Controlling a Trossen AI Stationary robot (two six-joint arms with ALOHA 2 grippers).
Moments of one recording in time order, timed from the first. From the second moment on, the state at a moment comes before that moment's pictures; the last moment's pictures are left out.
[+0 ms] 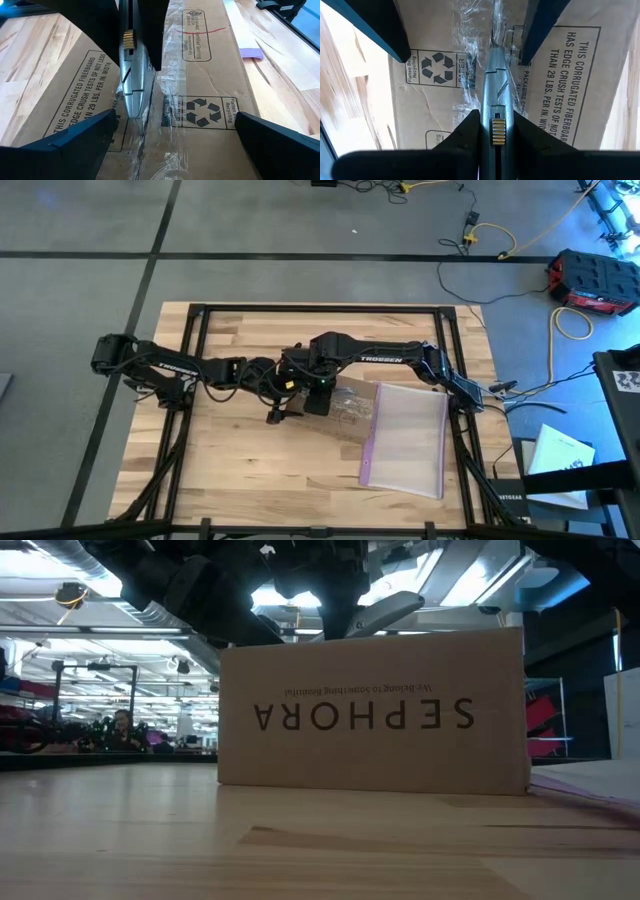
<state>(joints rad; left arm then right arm) 0.03 1.42 0.70 0.17 0.11 0.16 -0.01 2.28 2.31 -1.49 -0.18 0.18</state>
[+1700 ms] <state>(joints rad) 0.03 1.42 0.70 0.17 0.11 0.16 0.01 2.26 2.26 -1.57 -0.17 0.20</state>
